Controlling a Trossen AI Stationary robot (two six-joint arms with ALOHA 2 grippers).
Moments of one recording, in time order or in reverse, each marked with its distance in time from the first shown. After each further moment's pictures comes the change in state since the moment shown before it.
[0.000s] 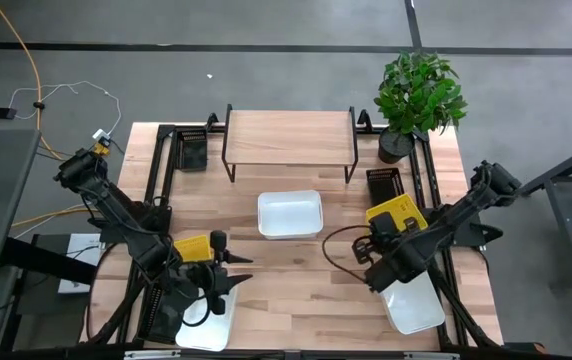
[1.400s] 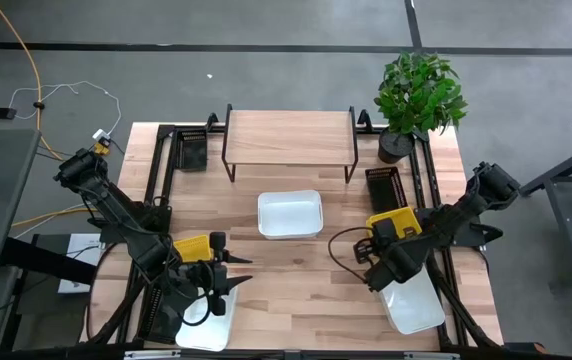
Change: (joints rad) left arm -0.004 0.000 0.000 0.008 0.004 -0.090; right arm 0.004 0.009 -0.288 0.300 -0.049 0.141
